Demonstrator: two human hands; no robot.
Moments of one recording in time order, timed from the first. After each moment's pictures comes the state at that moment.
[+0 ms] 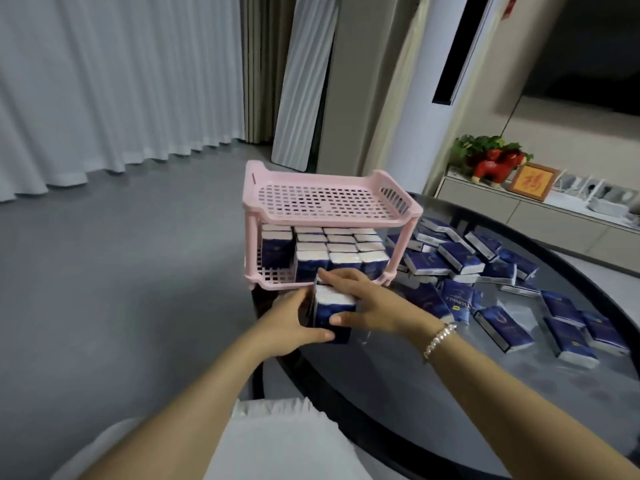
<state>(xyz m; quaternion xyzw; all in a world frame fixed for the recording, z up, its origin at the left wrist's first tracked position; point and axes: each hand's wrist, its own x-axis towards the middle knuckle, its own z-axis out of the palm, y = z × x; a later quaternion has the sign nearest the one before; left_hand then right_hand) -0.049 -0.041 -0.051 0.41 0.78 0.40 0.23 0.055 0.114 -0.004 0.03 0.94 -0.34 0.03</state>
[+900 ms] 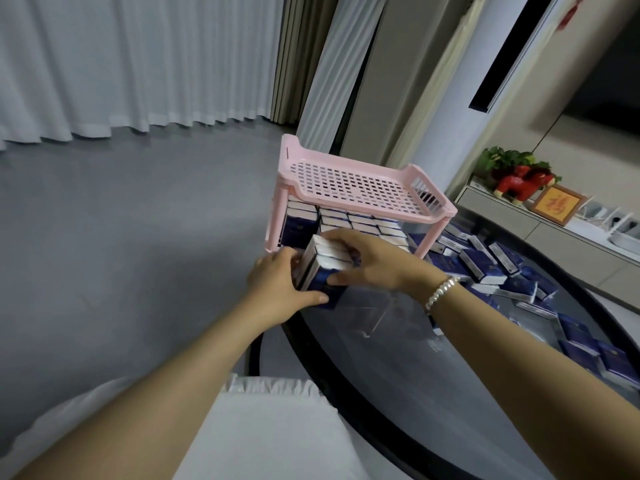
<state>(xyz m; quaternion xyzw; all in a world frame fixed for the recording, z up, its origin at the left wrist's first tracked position) -0.053 -0.064 -0.038 0.28 0.87 0.40 0.07 0.011 0.098 0.036 0.01 0.97 -0.26 0.04</state>
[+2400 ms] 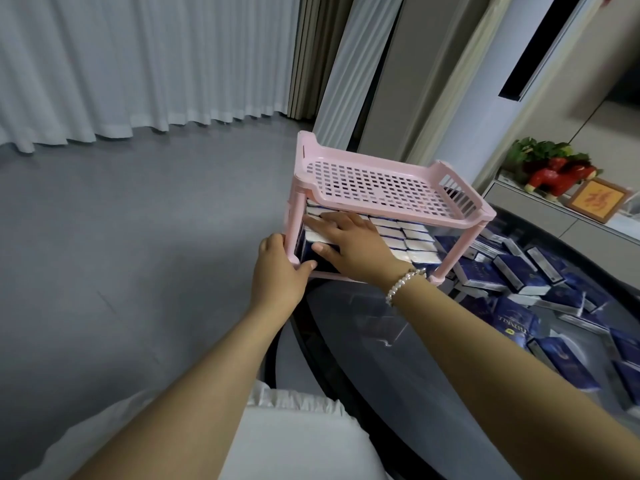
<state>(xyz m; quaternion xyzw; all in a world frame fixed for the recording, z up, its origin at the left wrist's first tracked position) -0.084 -0.045 -0.045 0.13 0.84 0.53 -0.01 -0.064 0.099 -0.009 -0.01 1.00 0.00 -0.09</state>
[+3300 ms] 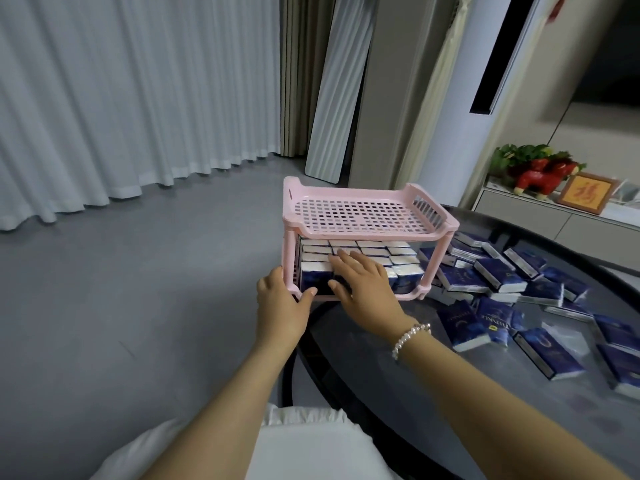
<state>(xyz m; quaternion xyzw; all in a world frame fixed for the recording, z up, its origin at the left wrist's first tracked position) -0.057 -0.051 -0.034 0.14 0.85 0.50 -0.01 -0.004 0.093 -0.025 0.08 0.97 -0.09 -0.19</state>
